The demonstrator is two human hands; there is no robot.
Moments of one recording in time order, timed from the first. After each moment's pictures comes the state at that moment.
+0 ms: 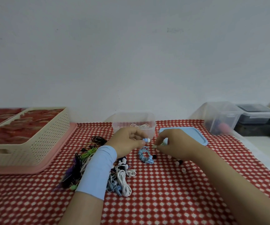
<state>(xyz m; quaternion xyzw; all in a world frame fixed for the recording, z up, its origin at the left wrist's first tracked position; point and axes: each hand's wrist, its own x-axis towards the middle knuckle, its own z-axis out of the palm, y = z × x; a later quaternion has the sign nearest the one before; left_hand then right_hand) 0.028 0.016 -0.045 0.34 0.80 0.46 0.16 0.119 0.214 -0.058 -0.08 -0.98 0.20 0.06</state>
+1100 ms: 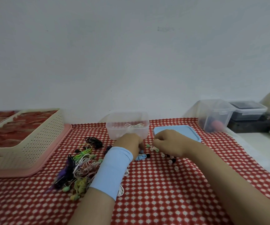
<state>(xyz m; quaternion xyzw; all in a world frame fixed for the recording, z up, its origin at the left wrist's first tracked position) 0.036 0.063 -0.052 0.37 0.92 0.08 0.10 0.126 0.213 -0.050 -0.12 -0.96 0.27 0.01</state>
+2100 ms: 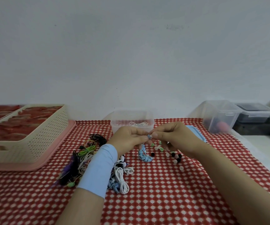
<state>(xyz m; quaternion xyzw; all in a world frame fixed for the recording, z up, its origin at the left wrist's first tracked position) 0.040 0.027 -0.044 0.31 0.76 0.53 0.21 0.131 0.209 -0.048 -0.02 -0.80 0.59 0.09</state>
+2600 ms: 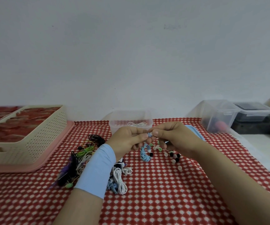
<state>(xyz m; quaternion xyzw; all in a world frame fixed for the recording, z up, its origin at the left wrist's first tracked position) 0.039 0.031 -0.049 0.31 0.68 0.61 0.28 0.131 0.212 -0.049 -0.02 -0.73 0.68 0.06</state>
